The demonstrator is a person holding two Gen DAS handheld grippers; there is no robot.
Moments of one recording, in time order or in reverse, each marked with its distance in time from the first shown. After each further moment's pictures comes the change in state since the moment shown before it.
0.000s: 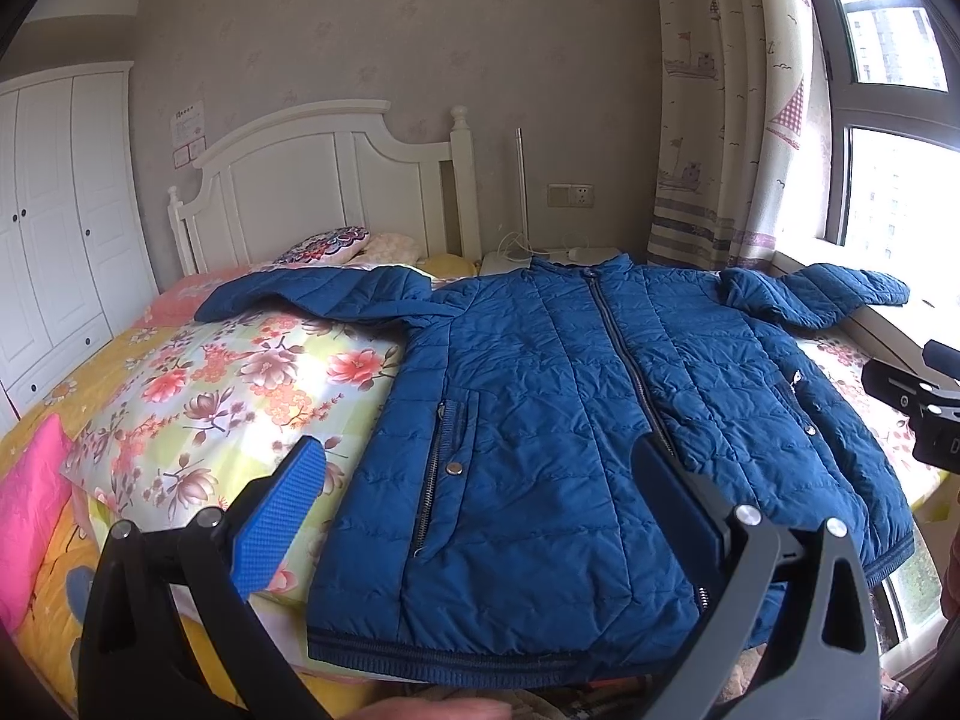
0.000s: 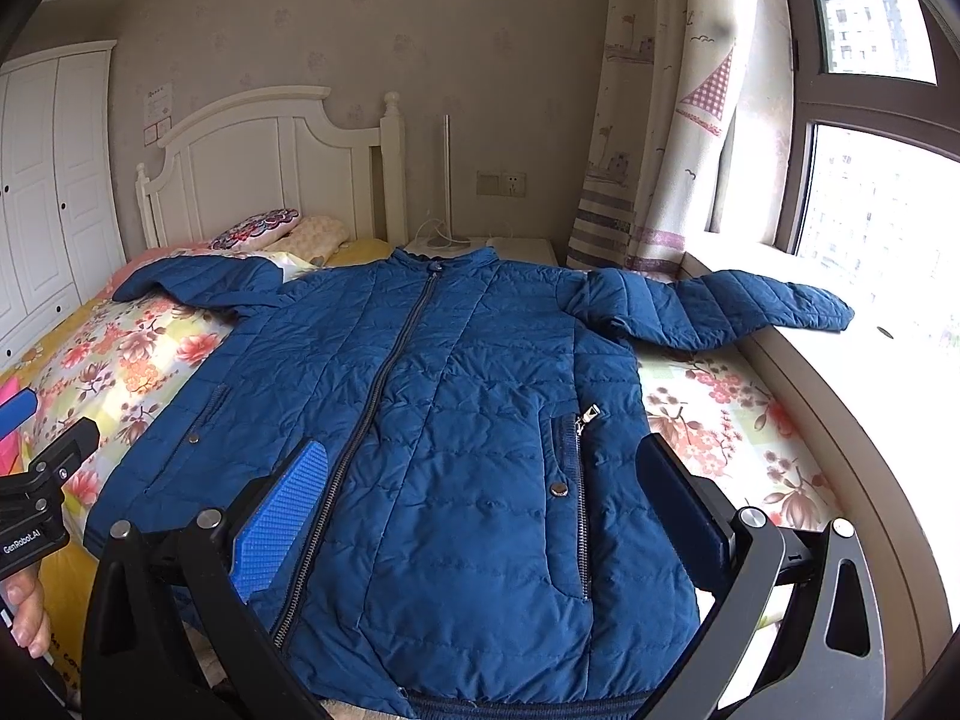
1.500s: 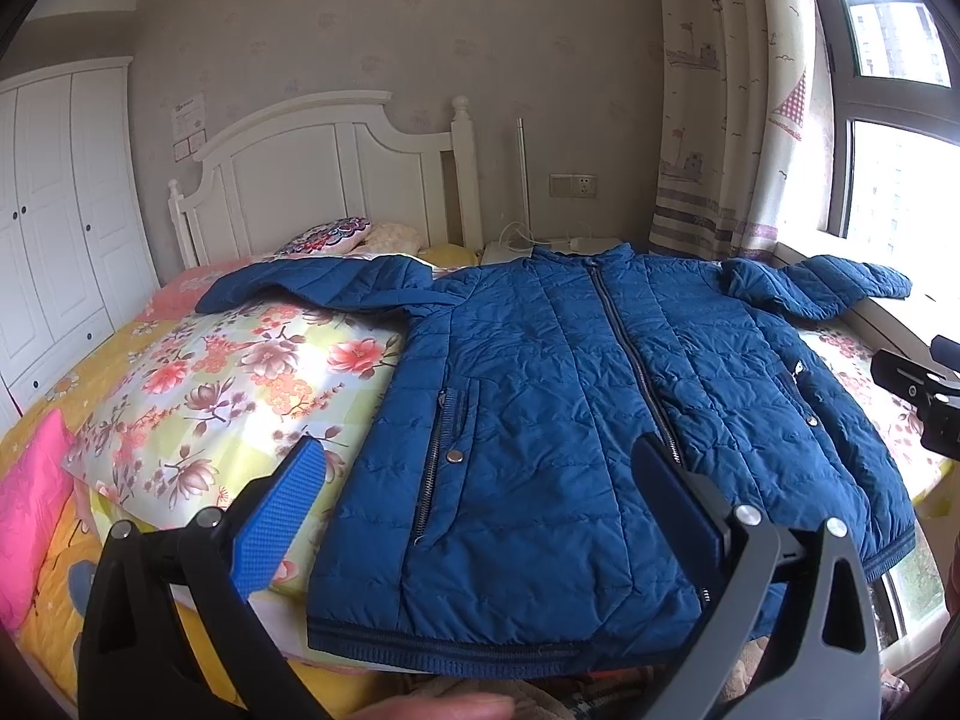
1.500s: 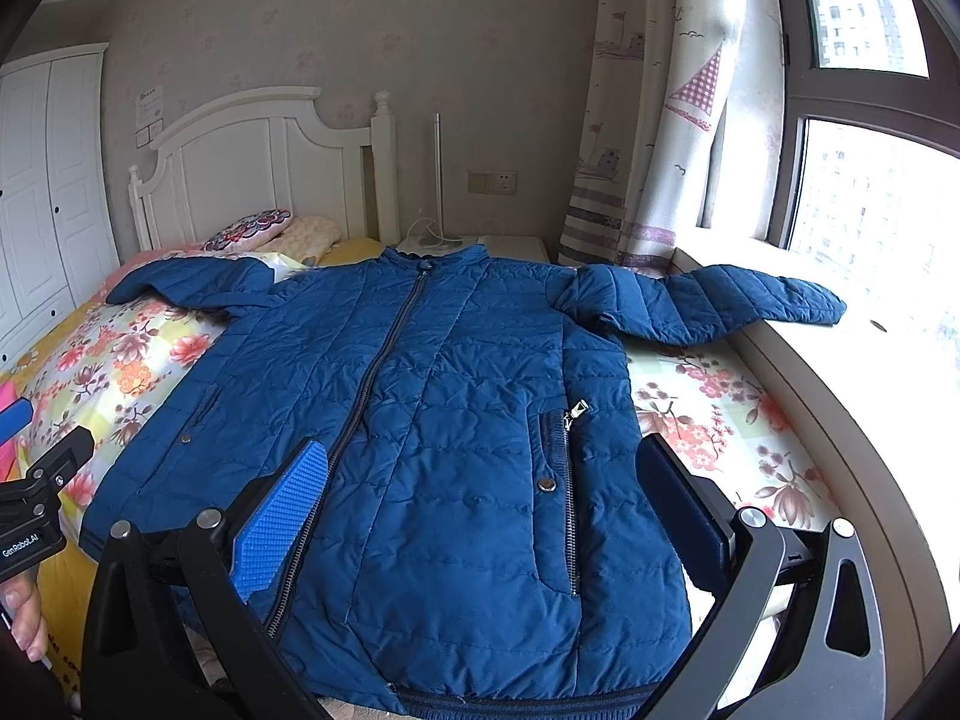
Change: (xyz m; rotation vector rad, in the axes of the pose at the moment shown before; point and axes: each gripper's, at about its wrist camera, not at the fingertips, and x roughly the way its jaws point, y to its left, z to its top) left arm 0.000 -0.001 -0.004 0.009 0.020 0.003; right arm -0.004 -0.008 0.002 0.012 0.006 -0.014
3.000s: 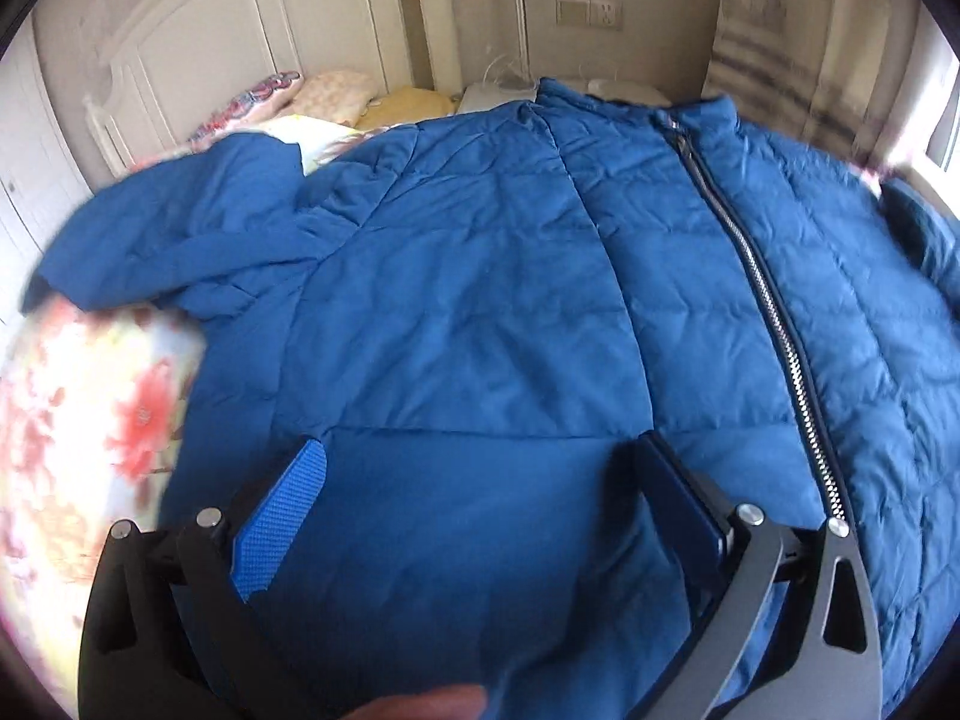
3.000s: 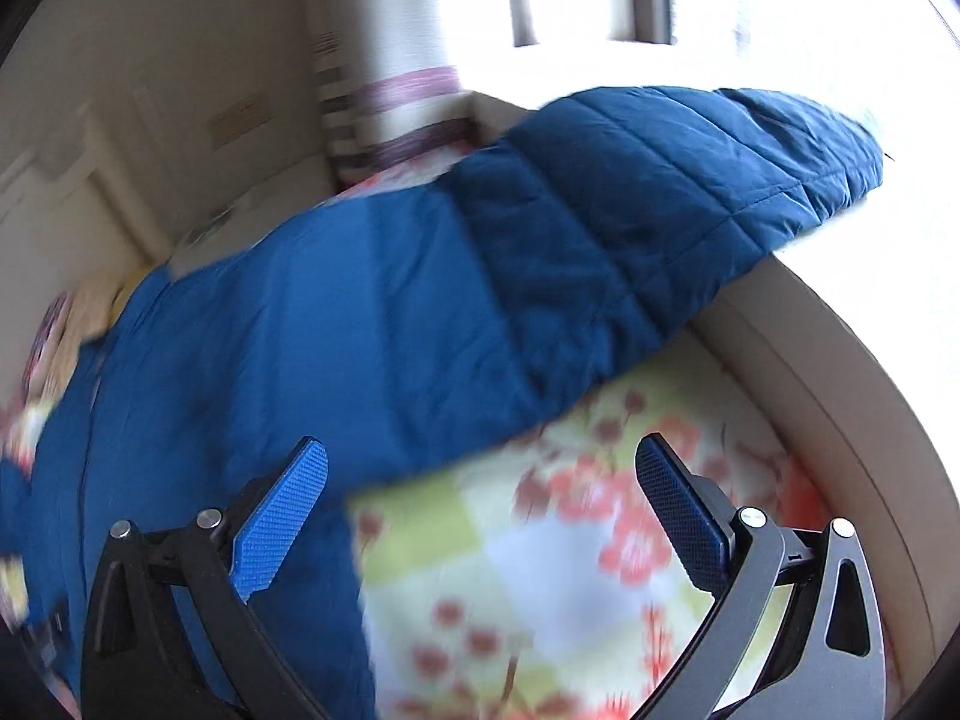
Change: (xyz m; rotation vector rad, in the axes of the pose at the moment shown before) left arm 0.366 -0.028 0.070 -0.013 0.417 -0.047; right arm 0.315 -0.242 0.073 0.496 0.323 -0.263
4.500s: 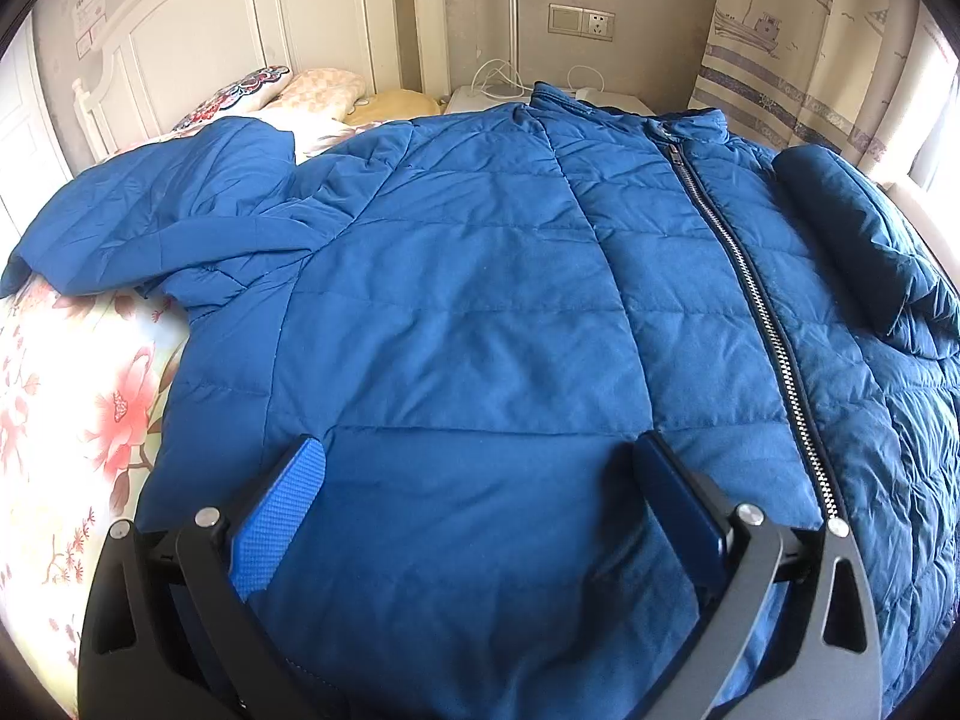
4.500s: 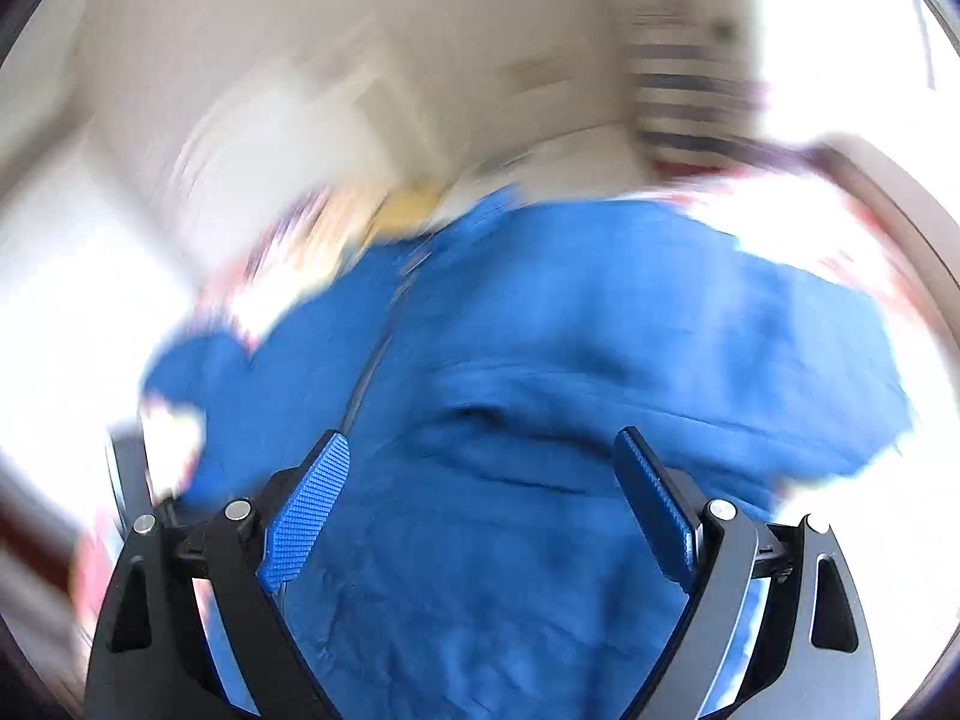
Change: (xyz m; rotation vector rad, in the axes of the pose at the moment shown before) left arm -0.001 0.001 -0.004 0.006 -0.011 -0.029; right arm -0.061 0.090 -0.052 -0.236 0.067 0.575
